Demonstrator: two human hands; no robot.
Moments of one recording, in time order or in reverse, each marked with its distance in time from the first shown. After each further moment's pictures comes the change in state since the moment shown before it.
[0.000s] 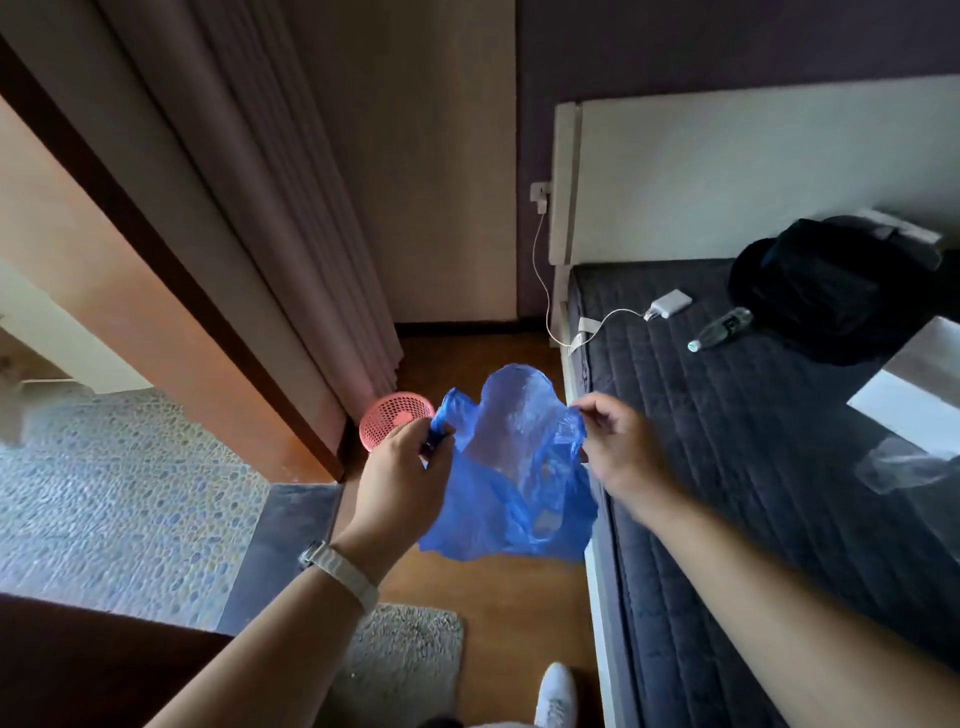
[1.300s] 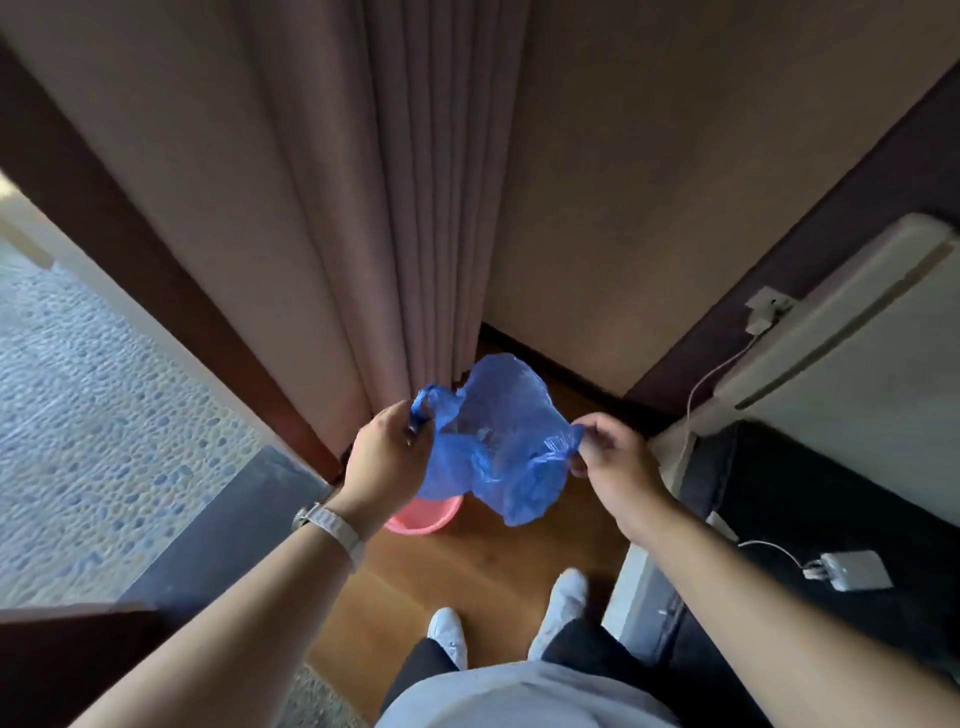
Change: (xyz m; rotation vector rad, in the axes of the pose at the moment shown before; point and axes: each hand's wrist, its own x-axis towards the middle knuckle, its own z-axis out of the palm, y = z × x) left_hand 0.446 -0.224 0.090 -0.033 0.155 -0.585; right_hand 0.528 0.039 0.231 -0.105 -0.462 0.247
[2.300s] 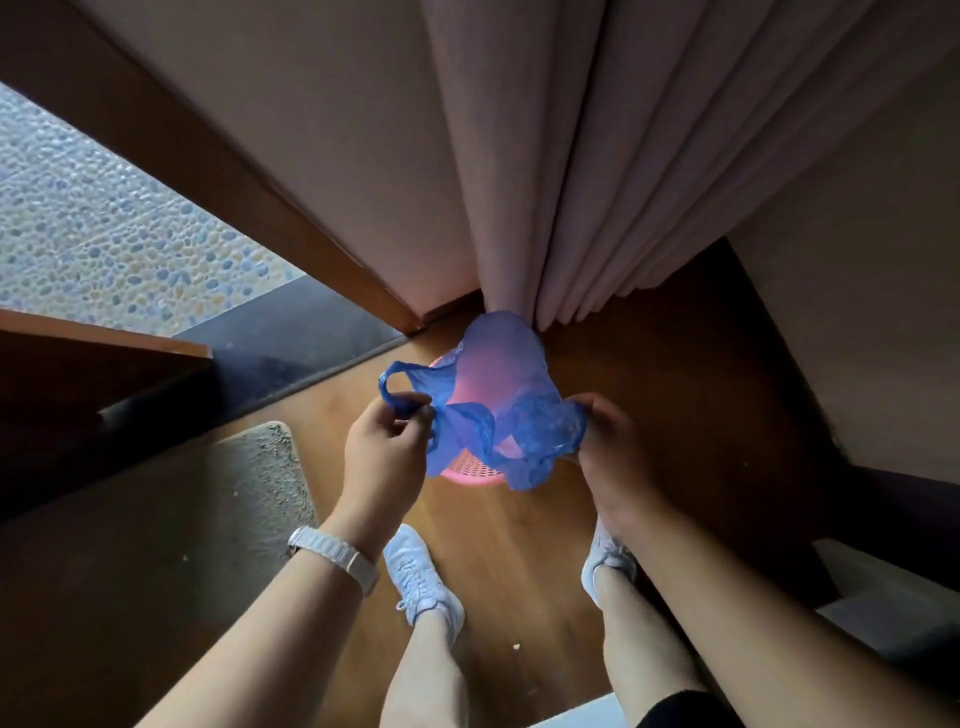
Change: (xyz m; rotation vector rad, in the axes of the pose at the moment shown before) left_hand 0.109 -0.194 0.201 -0.500 0.473 -0.885; right_hand 0.296 0.203 0.184 -0.102 -0.572 0.302
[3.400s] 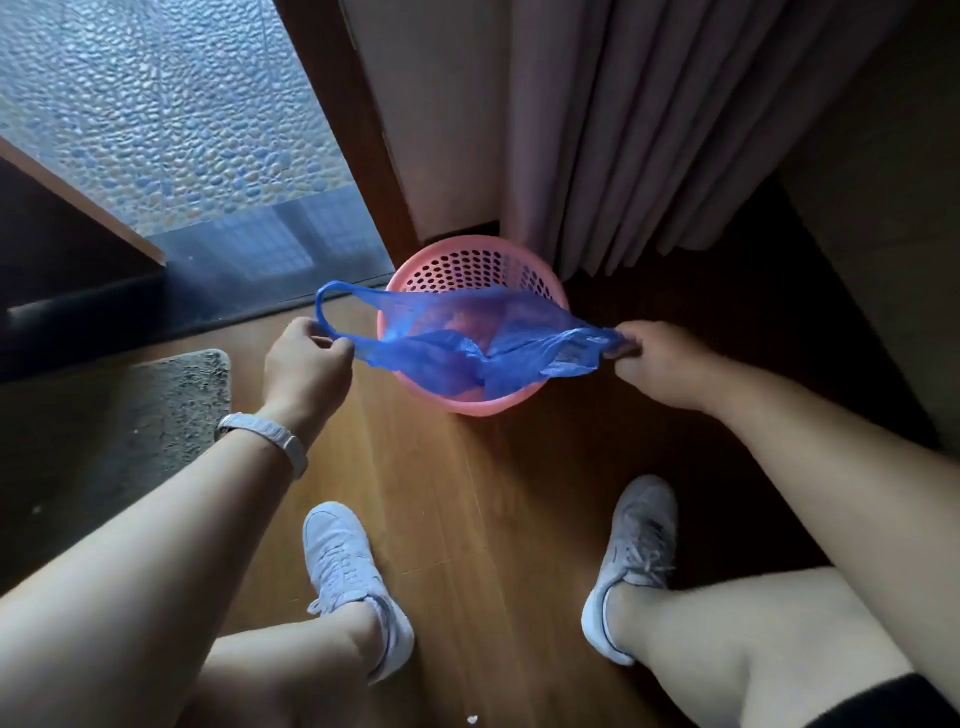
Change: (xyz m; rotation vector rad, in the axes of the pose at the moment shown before) left_hand 0.063 -0.276 0.025 0.321 0.326 0.091; right_hand 0.135 0.210 -0.067 -1.006 -0.273 -0.407
